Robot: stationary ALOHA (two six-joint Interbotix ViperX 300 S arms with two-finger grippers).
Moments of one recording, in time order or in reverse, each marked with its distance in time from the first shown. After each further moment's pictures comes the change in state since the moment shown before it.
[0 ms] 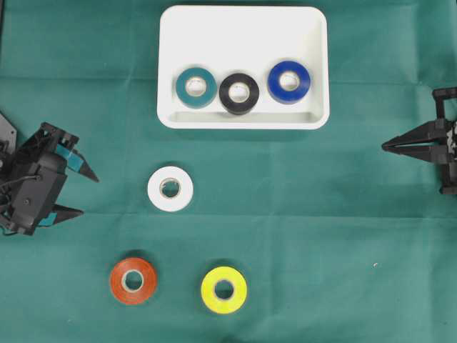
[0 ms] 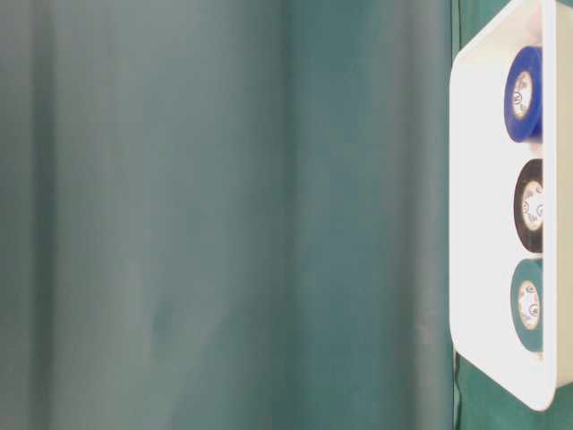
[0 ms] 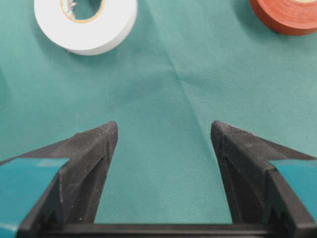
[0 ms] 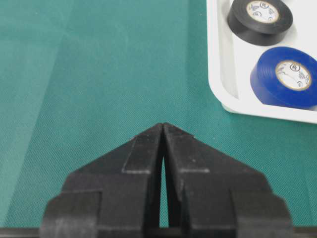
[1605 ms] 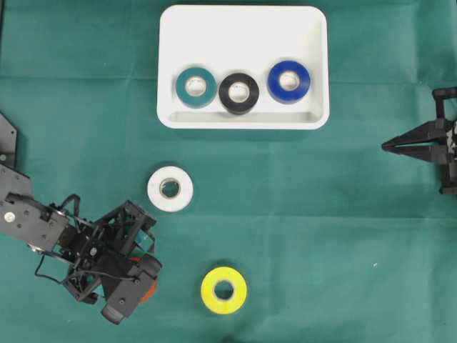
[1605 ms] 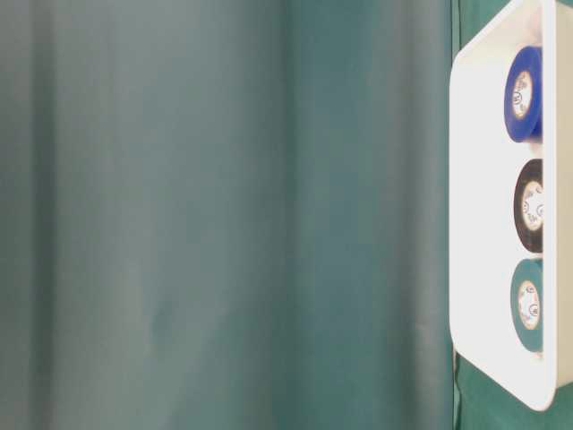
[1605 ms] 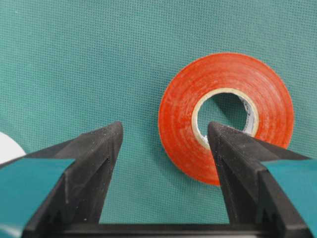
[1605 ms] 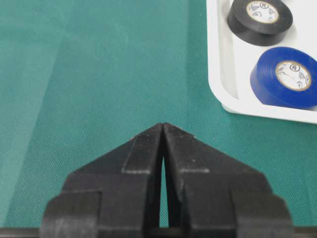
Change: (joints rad) left arm -0.198 0.611 -0.399 0.000 -0.048 0.000; right arm 0.000 0.000 0.000 0.000 0.000 0.000
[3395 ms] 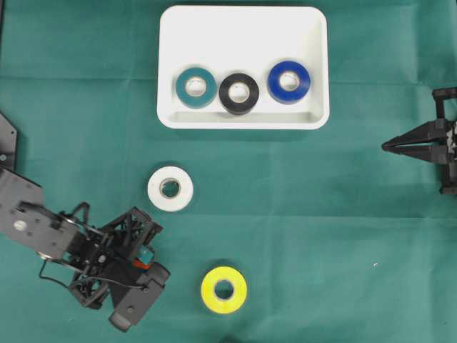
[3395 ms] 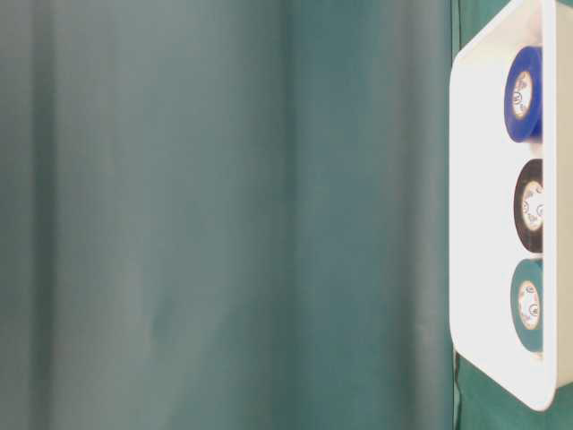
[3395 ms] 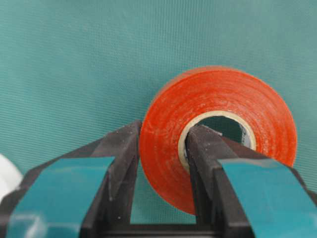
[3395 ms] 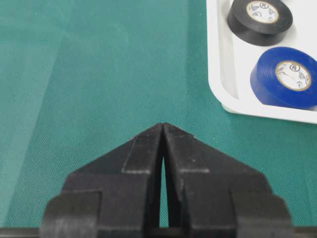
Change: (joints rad) left arm -0.009 0.006 -0.052 0.000 0.041 0.003; right arm 0.000 0.000 0.000 0.000 -0.002 0.000
